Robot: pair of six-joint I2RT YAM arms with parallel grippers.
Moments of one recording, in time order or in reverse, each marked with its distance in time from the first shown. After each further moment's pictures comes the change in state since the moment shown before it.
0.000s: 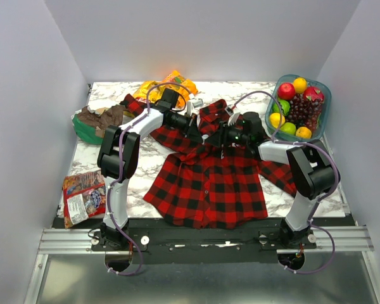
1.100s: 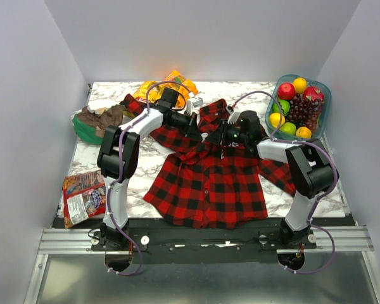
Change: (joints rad) left arm 0.001 0.000 0.000 0.029 -0.061 0.018; right arm 0.008 0.017 0.039 -0.055 0.063 0.109
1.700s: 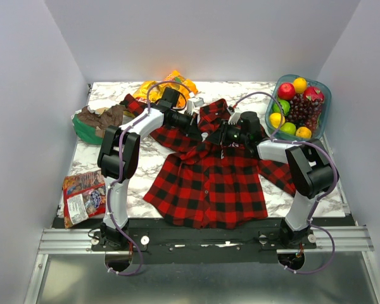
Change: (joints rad) left arm -0.006 0.000 0.008 -0.004 -0.042 -0.023; right arm 0.000 -0.002 -0.013 0.011 0.028 0.019
